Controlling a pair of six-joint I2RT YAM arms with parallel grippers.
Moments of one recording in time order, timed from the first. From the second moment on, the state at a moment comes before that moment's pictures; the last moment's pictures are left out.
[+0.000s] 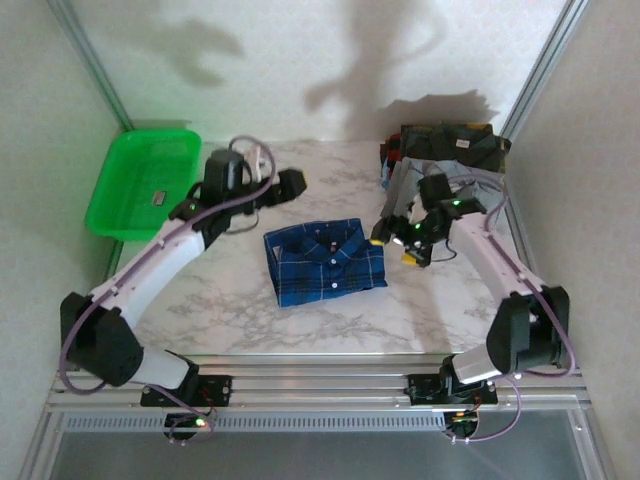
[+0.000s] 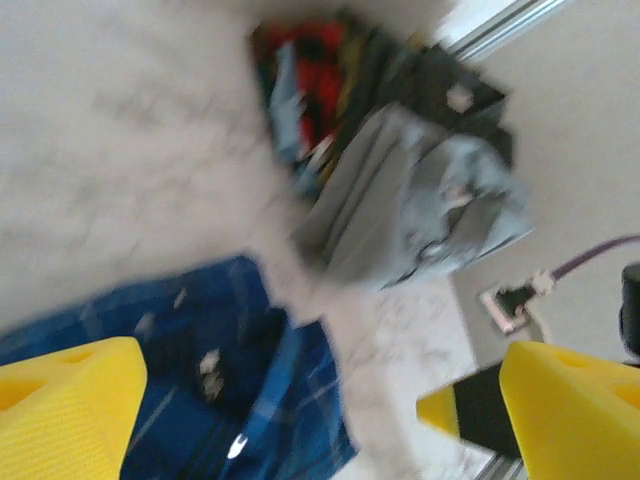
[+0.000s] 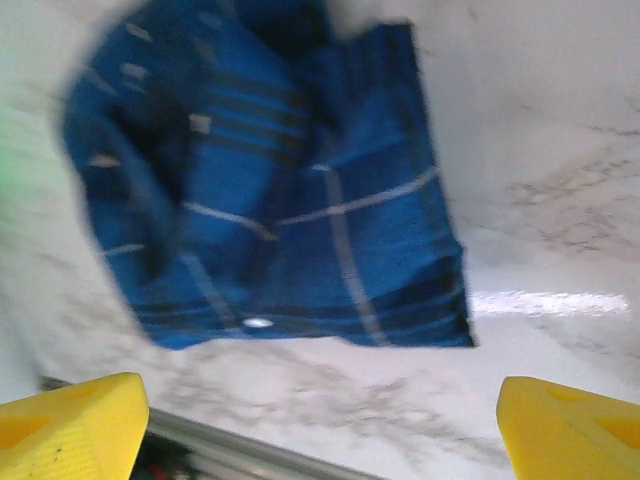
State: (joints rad) left arm -0.40 1.40 1.17 -0.26 0.35 -0.70; right arm 0.27 1.49 1.18 -0.96 -0.43 0.54
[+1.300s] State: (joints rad) left arm -0.39 1.51 0.60 0.11 0.33 -0.91; right arm 0.51 1.99 1.39 -0.75 -0.39 0.31
